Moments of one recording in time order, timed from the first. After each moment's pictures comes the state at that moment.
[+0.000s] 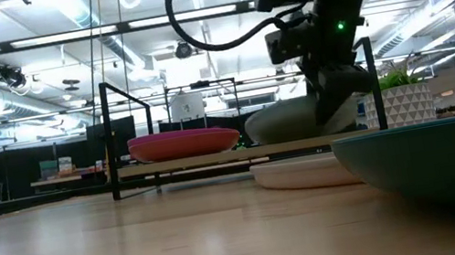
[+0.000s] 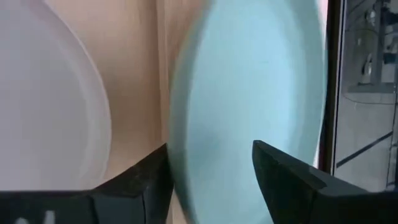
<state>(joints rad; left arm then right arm) -0.34 1.15 0.98 -0.24 -0.37 -0.15 0.10 1.73 1.13 -0.79 0.63 0.08</state>
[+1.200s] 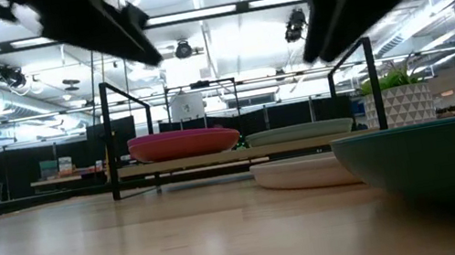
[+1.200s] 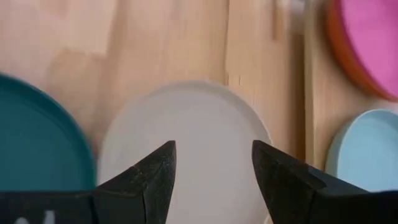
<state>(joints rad) -0.32 1.43 0.89 -0.19 -0.16 0.05 0.45 1.61 1.13 -0.61 0.47 0.18</state>
